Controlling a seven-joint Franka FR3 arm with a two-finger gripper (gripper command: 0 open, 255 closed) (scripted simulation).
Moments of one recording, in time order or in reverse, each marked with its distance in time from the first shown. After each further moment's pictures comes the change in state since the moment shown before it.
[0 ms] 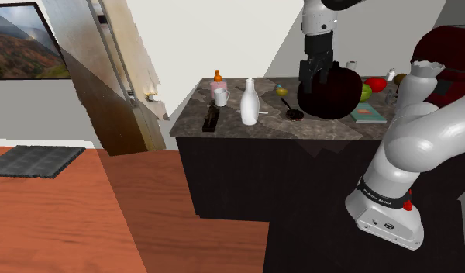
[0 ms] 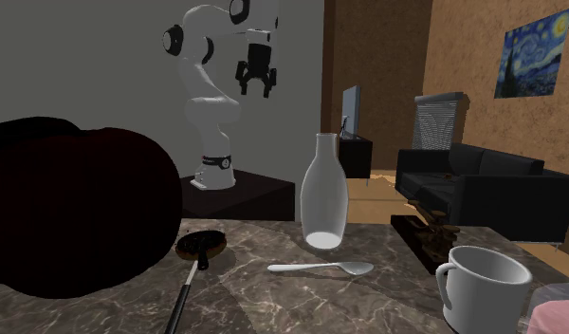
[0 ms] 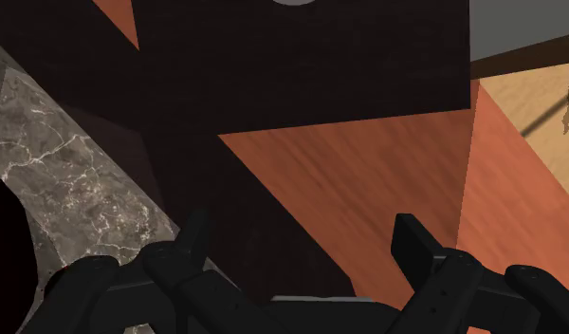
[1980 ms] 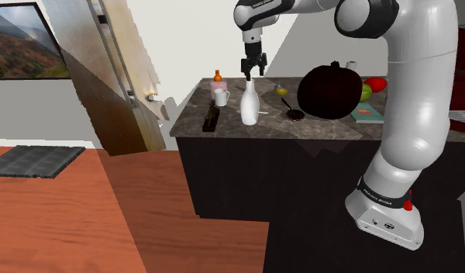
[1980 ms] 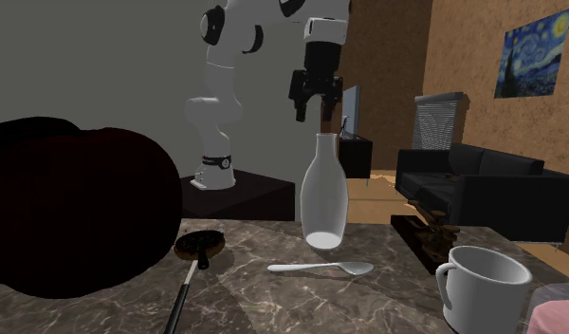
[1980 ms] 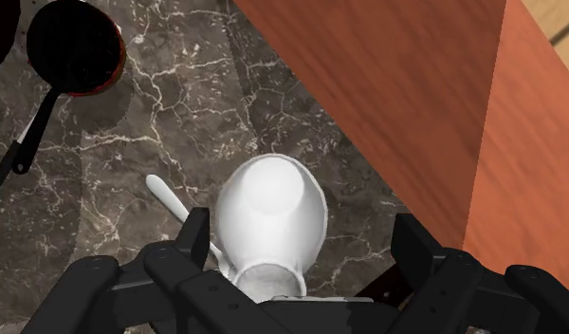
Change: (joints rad) arm -0.086 1.118 -0.153 0.972 0.086 0.176 -0.260
